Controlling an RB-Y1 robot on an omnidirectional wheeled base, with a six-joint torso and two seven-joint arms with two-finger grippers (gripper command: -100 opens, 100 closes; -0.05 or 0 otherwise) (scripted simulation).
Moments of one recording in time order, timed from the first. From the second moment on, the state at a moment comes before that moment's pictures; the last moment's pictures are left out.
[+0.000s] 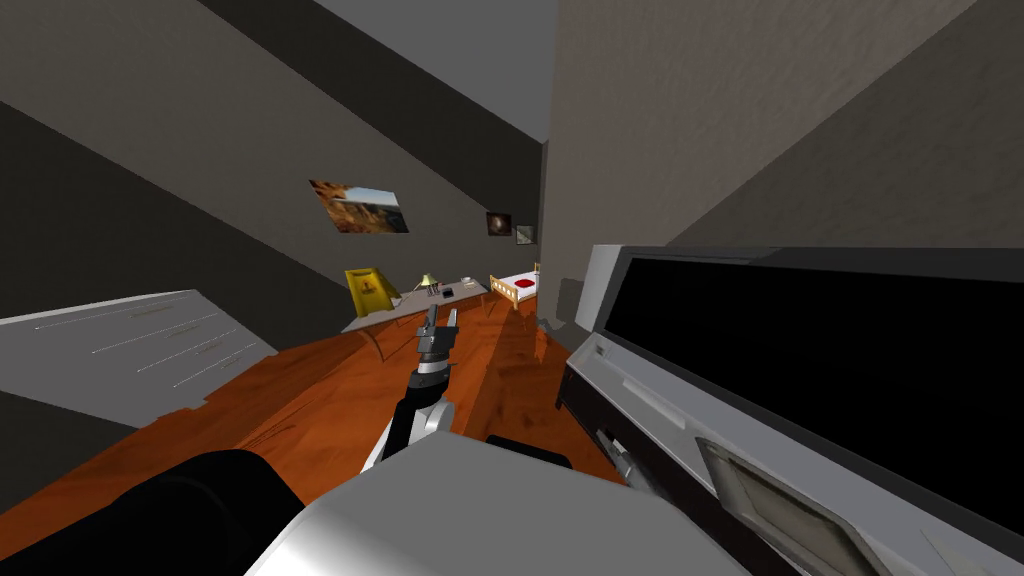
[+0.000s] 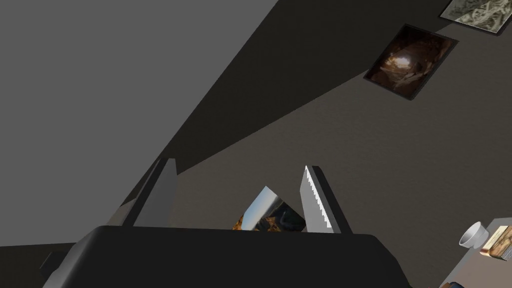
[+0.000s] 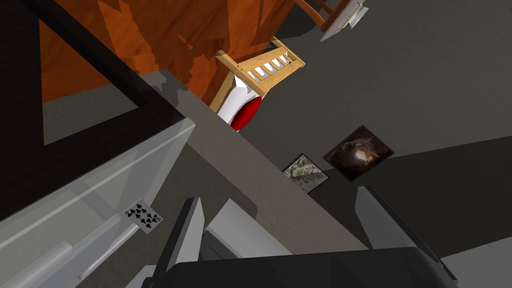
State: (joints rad) left arm 0.53 0.03 -0.04 -2.29 0.09 -0.58 0.13; right arm 0.54 -0.64 0.31 -1.41 0.23 -0.61 0.17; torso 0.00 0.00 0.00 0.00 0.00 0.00
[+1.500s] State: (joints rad) left arm 0.53 0.03 -0.04 -2.29 0.09 -0.58 0.13; right arm 0.51 -0.82 0.49 -0.91 0.36 -0.61 0.32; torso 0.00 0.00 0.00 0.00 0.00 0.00
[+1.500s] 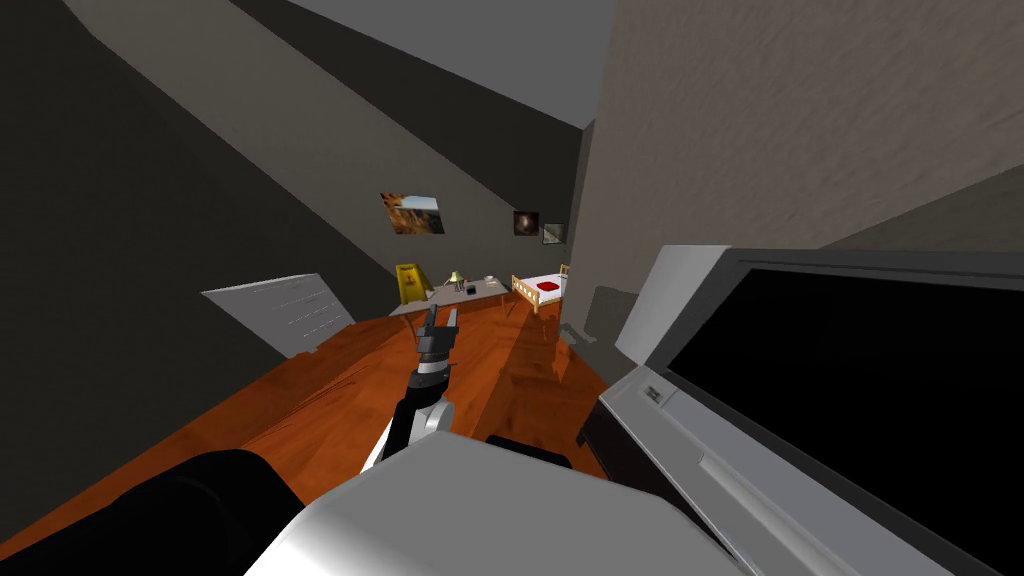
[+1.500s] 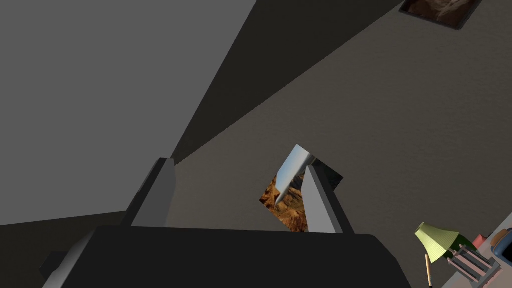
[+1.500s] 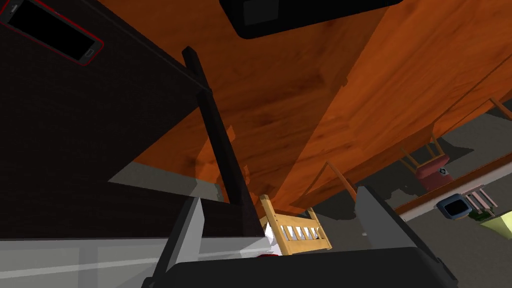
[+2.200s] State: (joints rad) left arm 0.53 0.03 -0.04 -2.29 0.09 -0.58 0.13; right arm 0.49 -0.84 0.53 -0.77 0.39 -0.63 0.36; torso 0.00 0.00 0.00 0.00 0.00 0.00
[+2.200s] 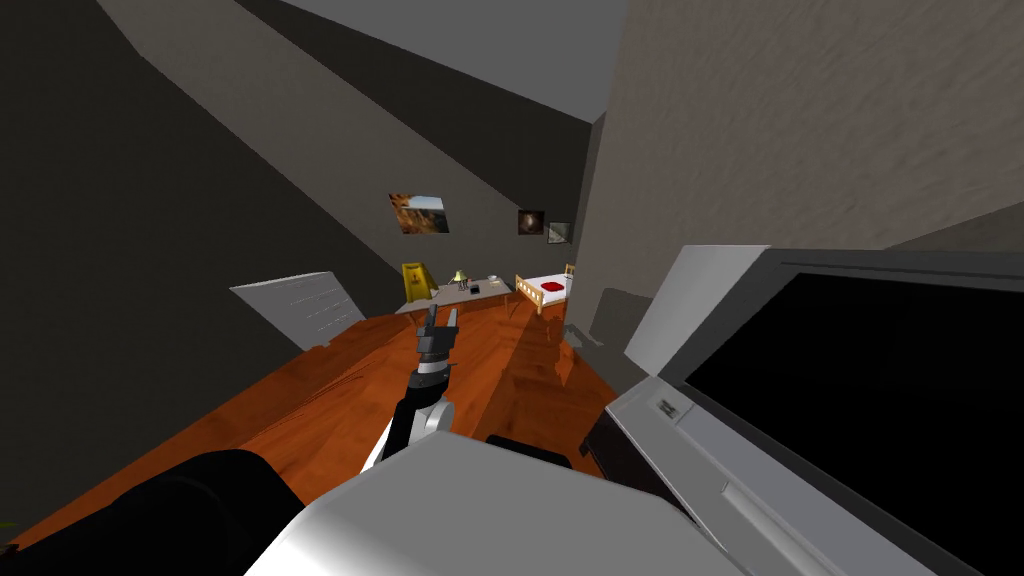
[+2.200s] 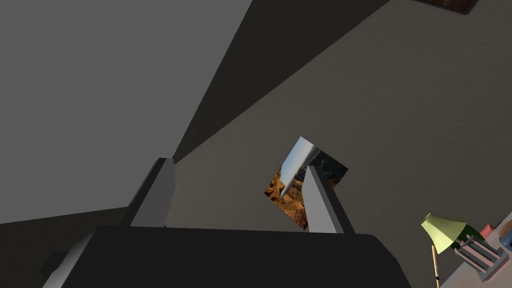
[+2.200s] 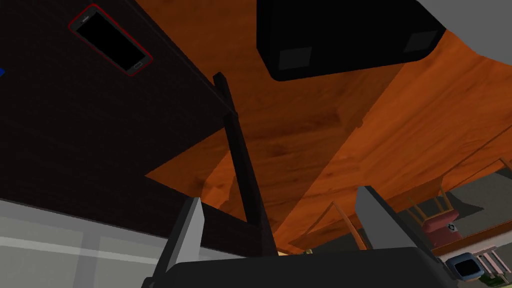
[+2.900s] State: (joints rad) left arm 0.53 0.03 -0.04 -2.29 0.09 -0.58 0.13; right arm 0.48 -0.92 0.61 -0.61 0.45 -0.61 0.41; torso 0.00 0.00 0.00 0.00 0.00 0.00
